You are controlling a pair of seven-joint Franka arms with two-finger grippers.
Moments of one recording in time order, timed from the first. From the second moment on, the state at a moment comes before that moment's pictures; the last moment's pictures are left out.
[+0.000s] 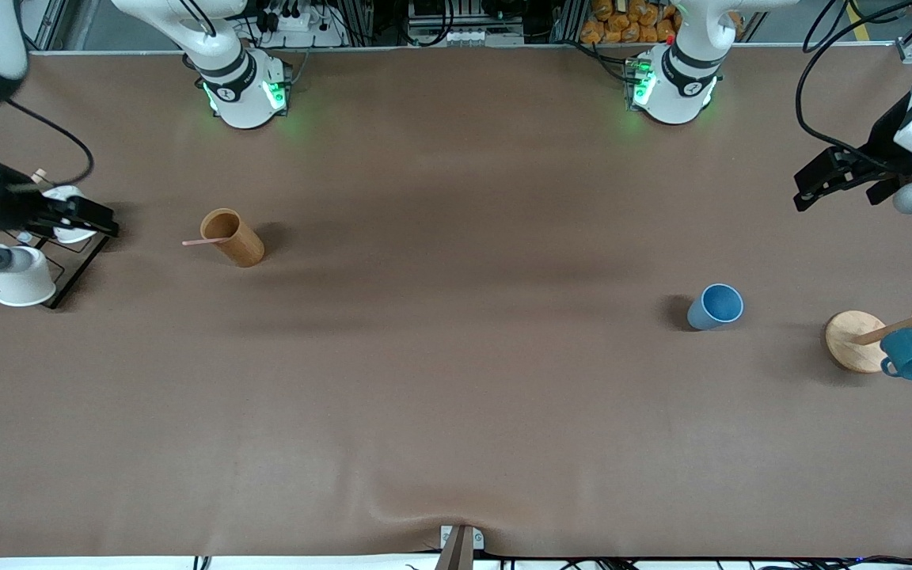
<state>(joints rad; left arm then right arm) -0.04 -0.04 -0.07 -1.60 0.01 1.59 -0.20 -0.01 0.12 0.01 -1.57 0.01 1.50 0.00</state>
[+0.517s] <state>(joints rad) -0.02 0.01 -0.07 -1.76 0.01 1.70 -0.20 -0.04 0.30 -0.01 -1.64 0.10 1.48 -0.01</state>
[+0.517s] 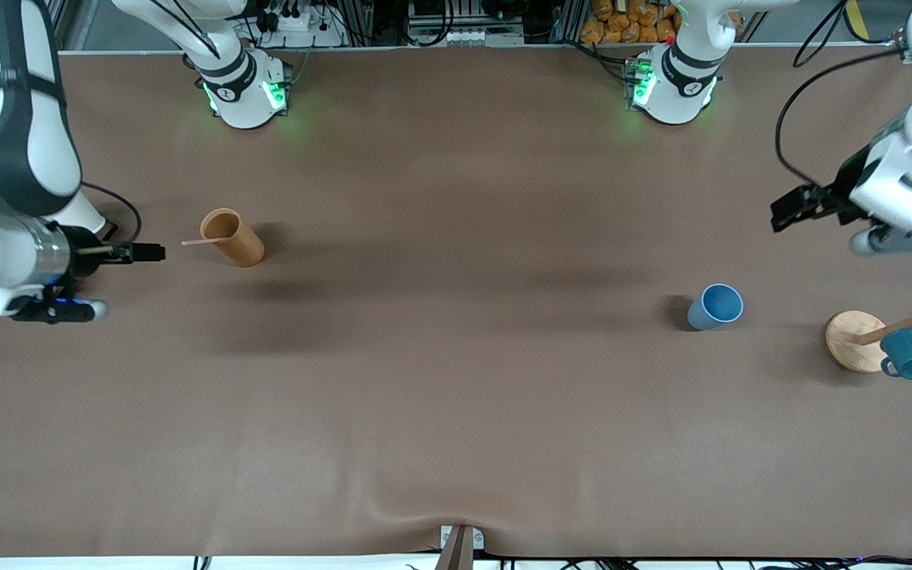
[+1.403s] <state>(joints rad) 0.05 0.16 -0.06 -2.20 0.02 2.41 -0.17 -0.03 0.37 -0.01 -1.74 0.13 1.48 0.01</state>
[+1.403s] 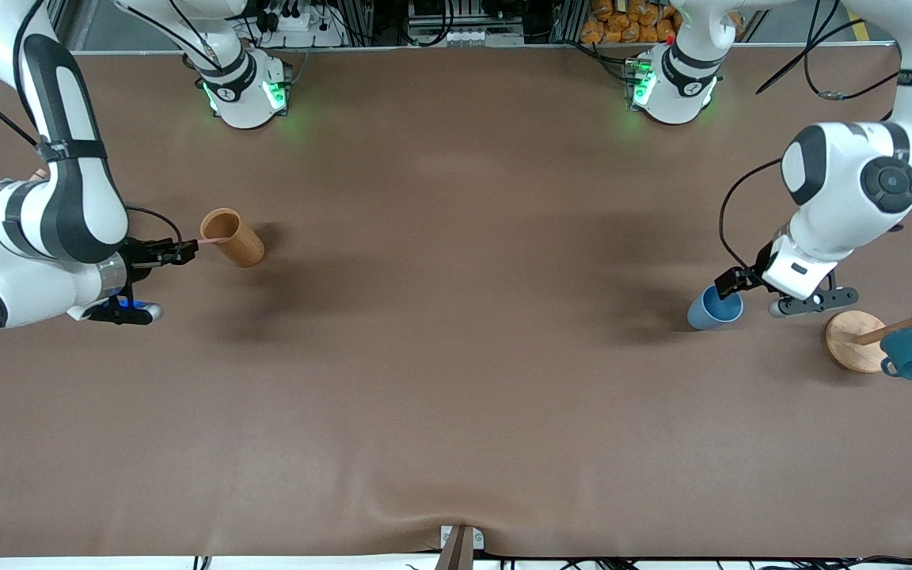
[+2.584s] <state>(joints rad) 0.08 0.25 -0.16 -2.17 0.02 2.47 -0.16 0.01 0.36 0.00 -1.48 0.15 1.20 0.07</state>
